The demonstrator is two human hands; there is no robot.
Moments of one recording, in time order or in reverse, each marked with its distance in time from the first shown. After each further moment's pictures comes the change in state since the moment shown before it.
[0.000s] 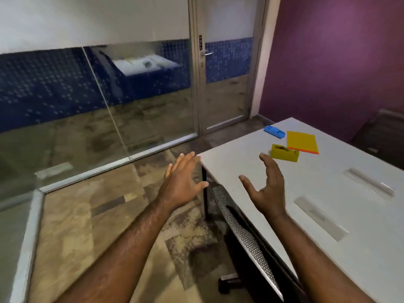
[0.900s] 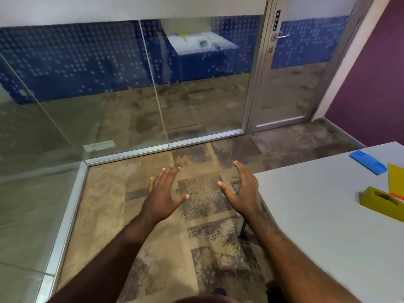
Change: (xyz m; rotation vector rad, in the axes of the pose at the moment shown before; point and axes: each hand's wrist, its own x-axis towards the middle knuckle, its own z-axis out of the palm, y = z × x) left_hand 0.084 -0.286 -0.012 0.088 0.053 -0.368; right_hand 0.123 -0.006 0.344 0.099 -0.415 -0.089
